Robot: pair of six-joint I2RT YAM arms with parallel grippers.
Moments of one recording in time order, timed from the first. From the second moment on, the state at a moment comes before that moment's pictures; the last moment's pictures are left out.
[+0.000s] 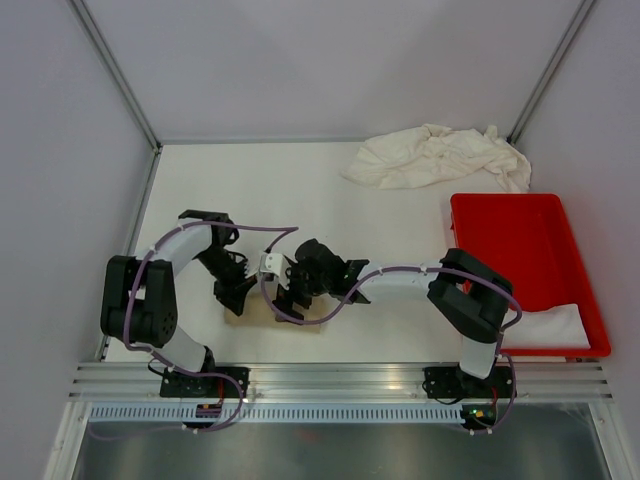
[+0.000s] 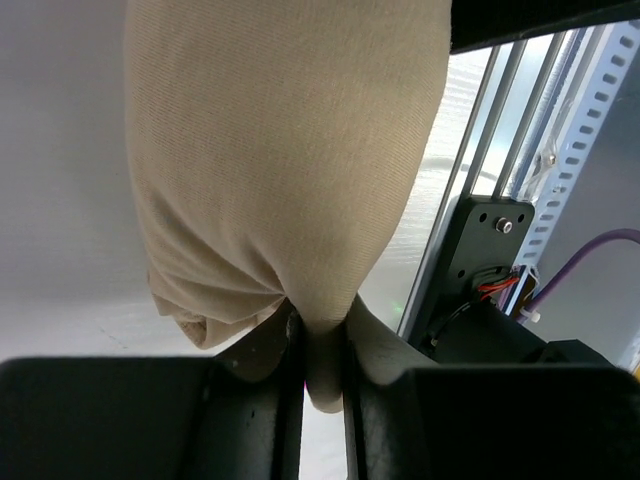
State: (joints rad) left arm -0.15 1.58 0.97 -1.27 0.51 1.19; right arm 1.04 1.84 1.06 0.12 -0.41 -0.24
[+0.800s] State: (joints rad) left arm -0.10 1.56 0.94 -1.20 0.58 1.18; right arm 1.09 1.88 1.01 0.11 -0.28 -0.16
